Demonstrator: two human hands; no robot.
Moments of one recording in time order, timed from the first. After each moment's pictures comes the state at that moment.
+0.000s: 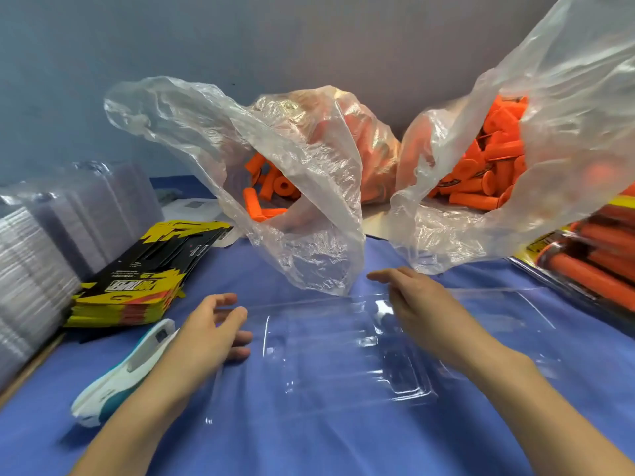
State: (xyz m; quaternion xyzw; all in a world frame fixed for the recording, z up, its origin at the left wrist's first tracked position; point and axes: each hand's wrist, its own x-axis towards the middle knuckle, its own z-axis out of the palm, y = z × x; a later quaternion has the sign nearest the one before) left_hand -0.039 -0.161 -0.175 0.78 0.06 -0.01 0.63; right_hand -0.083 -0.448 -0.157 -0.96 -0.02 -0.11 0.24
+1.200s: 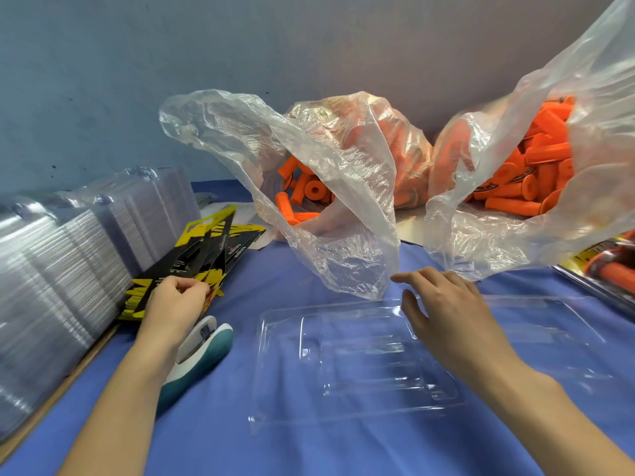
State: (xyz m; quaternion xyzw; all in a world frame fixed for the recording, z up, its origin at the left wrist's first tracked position) left_hand -0.004 -0.087 -0.146 0.84 0.18 0.15 0.49; right_hand -0.090 -0.416 -0.154 -0.97 0.00 -0.19 0.12
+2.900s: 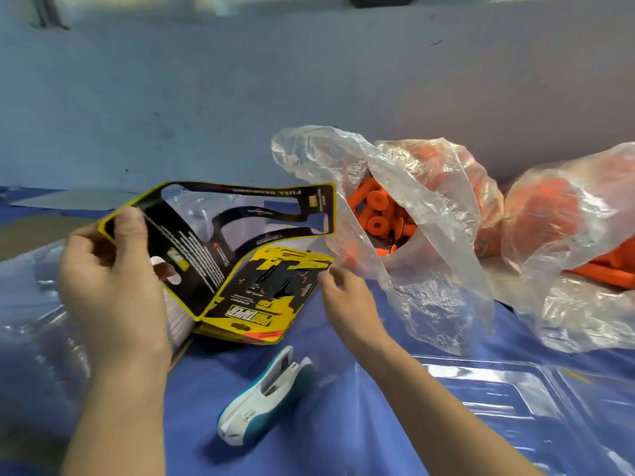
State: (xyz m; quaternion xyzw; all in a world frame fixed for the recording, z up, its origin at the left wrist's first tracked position) left_hand -0.047 -0.008 -0.053 0.57 0.07 0.47 0.66; right_hand 0.021 -0.201 -0.123 -0.82 -0.03 -0.12 0.56
